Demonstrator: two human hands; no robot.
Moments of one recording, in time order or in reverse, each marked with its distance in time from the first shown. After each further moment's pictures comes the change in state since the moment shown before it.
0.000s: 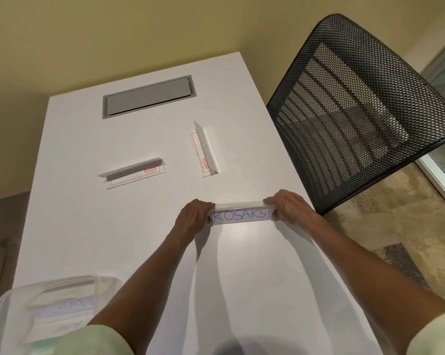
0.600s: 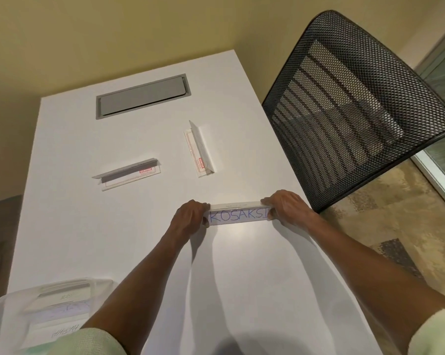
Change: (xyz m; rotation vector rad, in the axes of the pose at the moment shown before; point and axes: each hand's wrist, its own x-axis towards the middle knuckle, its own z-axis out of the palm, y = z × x) left_hand -0.004 0.002 -0.010 -0.003 -0.089 -0.018; right_hand 0.005 0.003 0.005 -0.004 -0.023 0.072
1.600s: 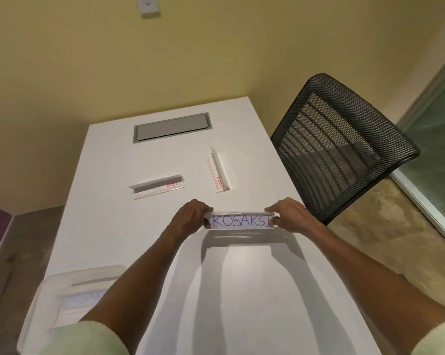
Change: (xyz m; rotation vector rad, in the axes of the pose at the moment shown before) left_hand -0.074 0.003 -0.077 -0.013 0.129 0.071; right_hand -0.051 -0.078 -0.058 -0.073 0.070 0.054
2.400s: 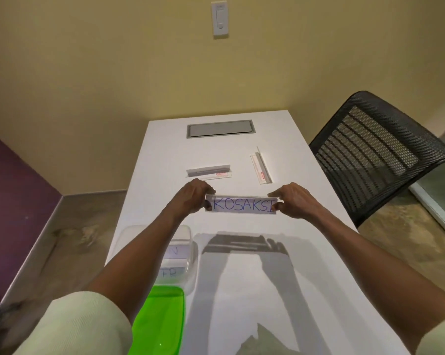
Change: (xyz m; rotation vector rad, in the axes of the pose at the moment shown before) left_hand -0.153 -0.085 -0.077 -0.024 0.117 -0.113; right_hand -0.062 -0.169 -0.013 -0.074 0.157 -0.168
